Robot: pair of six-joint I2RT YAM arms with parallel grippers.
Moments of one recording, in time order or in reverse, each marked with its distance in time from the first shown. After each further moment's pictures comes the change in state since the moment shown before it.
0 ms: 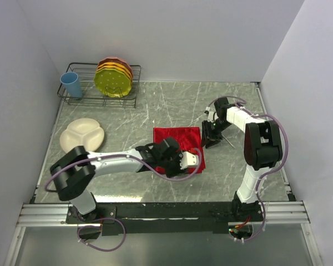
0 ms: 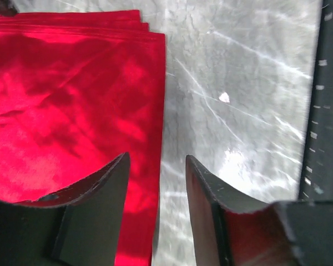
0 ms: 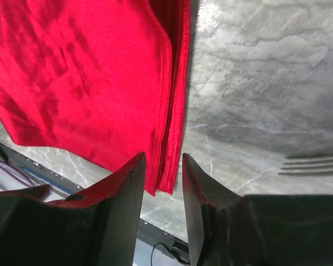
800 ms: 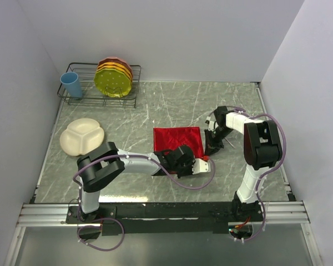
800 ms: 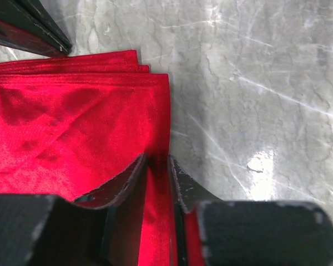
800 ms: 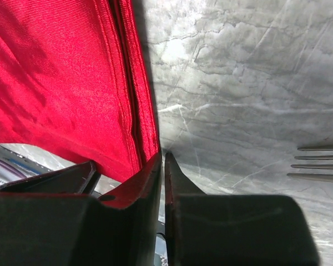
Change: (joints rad) left arm -0.085 0.271 0.091 0.196 -0.124 0.056; right arm -0.002 0.008 -0.117 0.007 0.024 0.010
